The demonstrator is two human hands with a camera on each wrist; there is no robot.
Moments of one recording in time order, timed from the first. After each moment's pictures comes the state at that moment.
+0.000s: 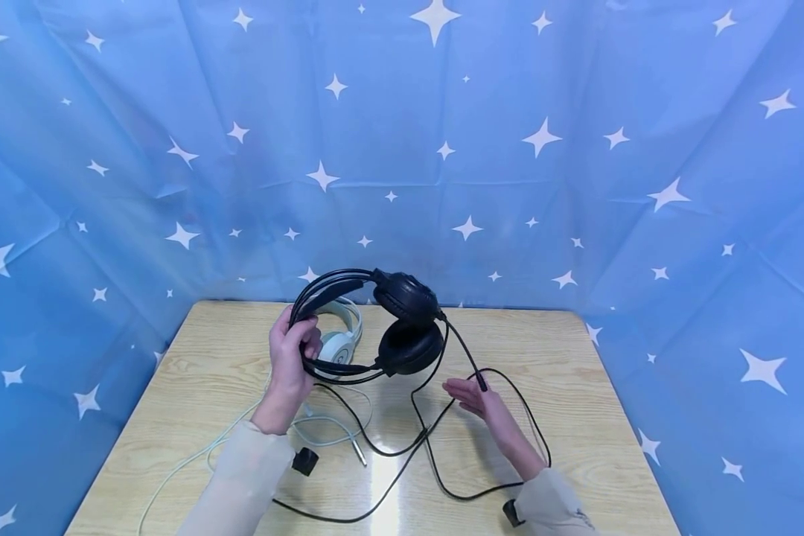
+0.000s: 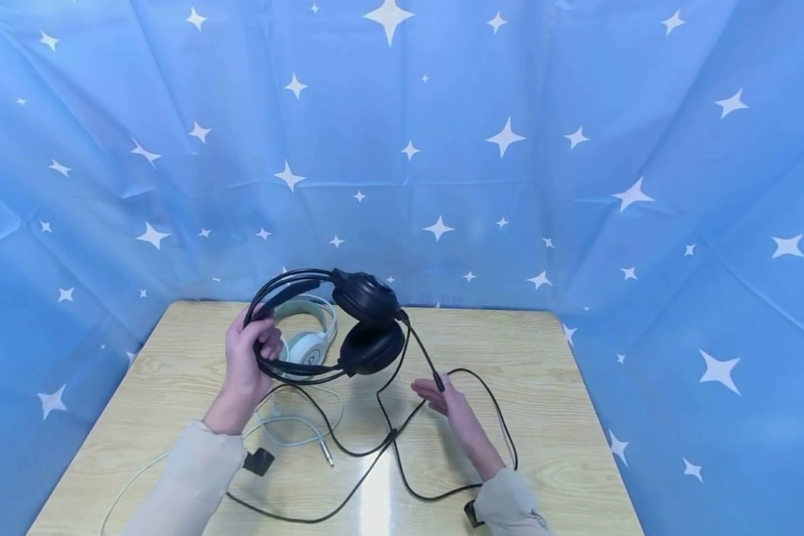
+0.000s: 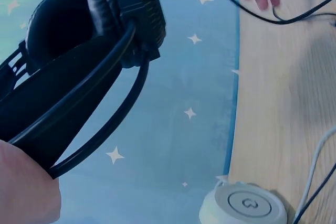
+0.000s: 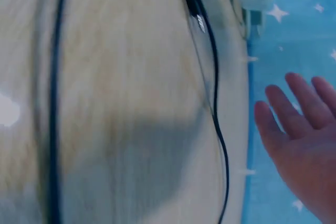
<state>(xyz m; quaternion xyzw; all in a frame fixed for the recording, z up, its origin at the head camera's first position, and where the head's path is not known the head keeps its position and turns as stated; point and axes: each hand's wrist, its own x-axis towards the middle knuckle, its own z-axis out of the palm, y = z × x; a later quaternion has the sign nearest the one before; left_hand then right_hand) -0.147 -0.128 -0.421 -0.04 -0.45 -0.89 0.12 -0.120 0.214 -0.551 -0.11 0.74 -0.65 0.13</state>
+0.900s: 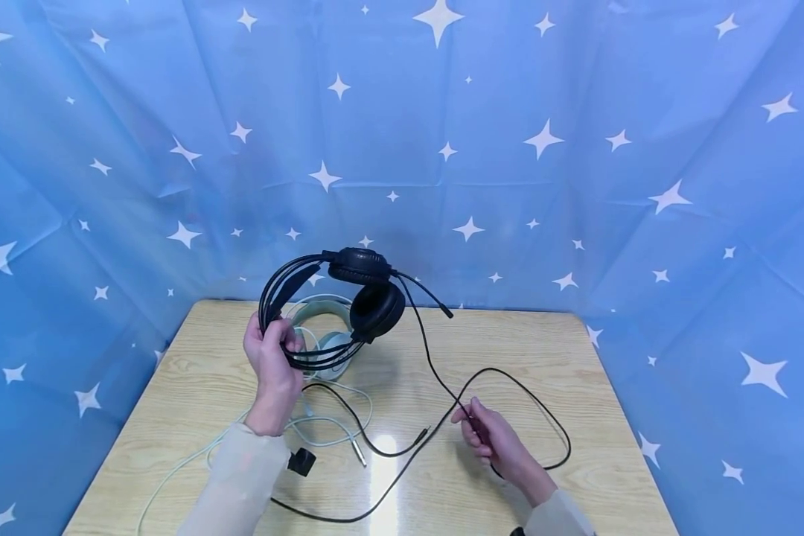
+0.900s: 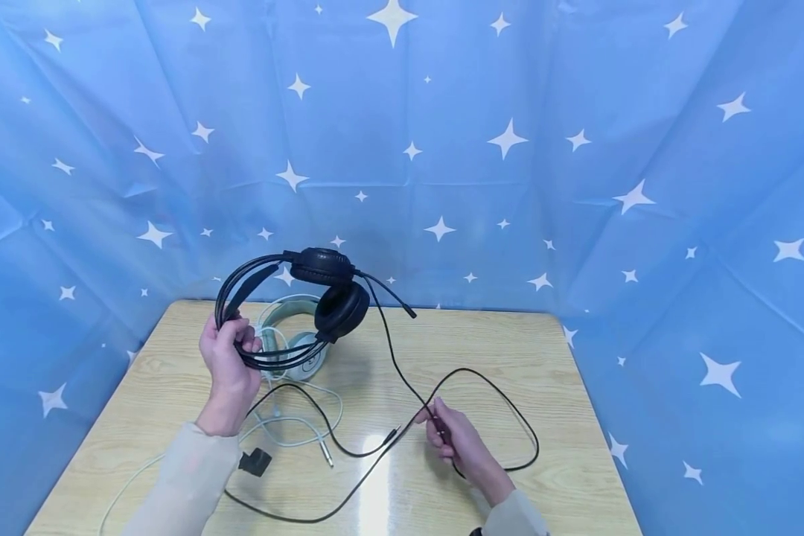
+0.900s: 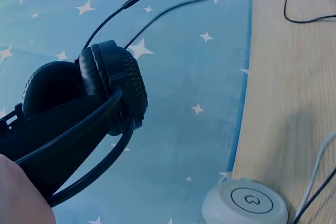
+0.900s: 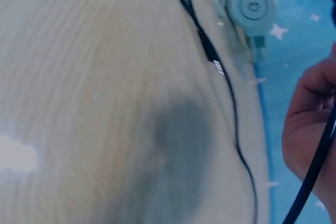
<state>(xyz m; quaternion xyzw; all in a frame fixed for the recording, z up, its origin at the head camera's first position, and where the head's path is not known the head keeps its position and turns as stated) -0.146 -0.138 -0.420 0.06 -0.38 -0.89 0.26 -0.091 0.222 -0.556 -0.12 0.59 -0.76 0.26</state>
